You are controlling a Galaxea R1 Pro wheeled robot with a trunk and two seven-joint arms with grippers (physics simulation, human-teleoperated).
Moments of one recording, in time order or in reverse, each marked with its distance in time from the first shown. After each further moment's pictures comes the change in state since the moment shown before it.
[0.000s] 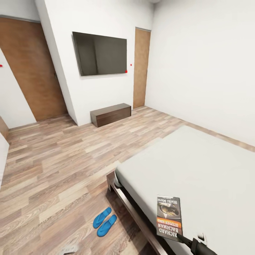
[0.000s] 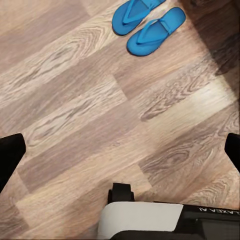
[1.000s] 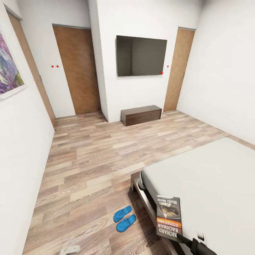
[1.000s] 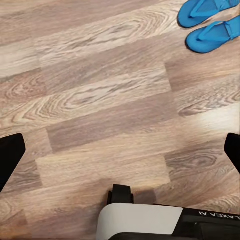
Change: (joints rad) left arm 0.000 -0.026 0.001 0.000 0.001 -0.002 0.053; right arm 0.000 0.001 0.001 0.000 0.000 0.000 0.000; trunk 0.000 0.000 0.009
